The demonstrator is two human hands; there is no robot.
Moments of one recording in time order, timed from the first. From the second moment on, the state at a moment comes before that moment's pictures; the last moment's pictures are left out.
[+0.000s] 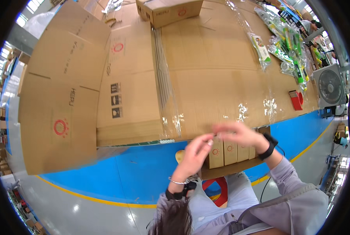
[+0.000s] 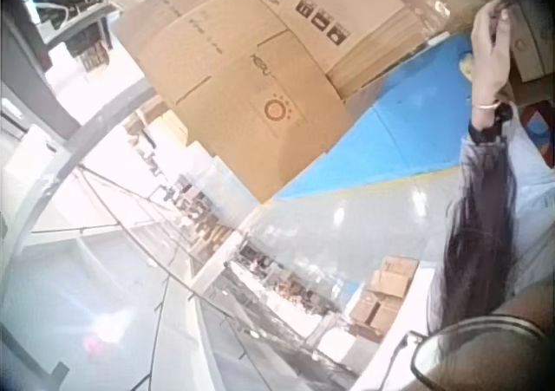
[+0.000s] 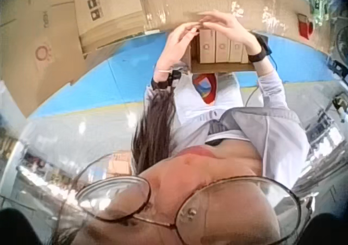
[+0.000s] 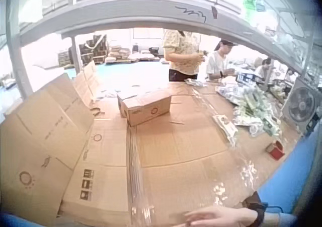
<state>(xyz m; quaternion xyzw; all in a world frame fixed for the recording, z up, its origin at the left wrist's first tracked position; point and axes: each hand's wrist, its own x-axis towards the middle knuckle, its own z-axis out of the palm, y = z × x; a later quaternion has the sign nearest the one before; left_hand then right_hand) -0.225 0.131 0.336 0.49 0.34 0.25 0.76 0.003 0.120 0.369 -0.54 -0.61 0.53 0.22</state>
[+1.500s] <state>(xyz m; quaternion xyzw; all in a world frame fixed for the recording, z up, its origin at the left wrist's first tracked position) -0.151 0.278 0.303 0.75 0.61 0.19 0.17 0.002 0.681 0.409 -0.78 -0.62 0.04 0.03</state>
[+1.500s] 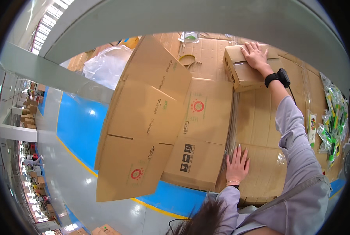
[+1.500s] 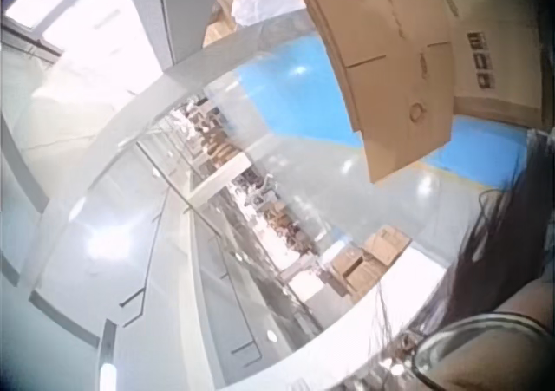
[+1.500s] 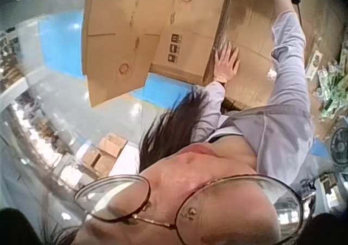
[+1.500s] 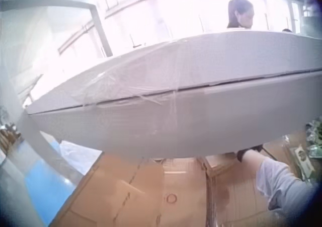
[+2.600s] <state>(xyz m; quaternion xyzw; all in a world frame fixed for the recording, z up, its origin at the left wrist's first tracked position) -0.164 0.277 0.281 0.73 0.61 0.31 0.03 0.101 0.151 0.385 -0.87 -0.49 -0.05 0.08</state>
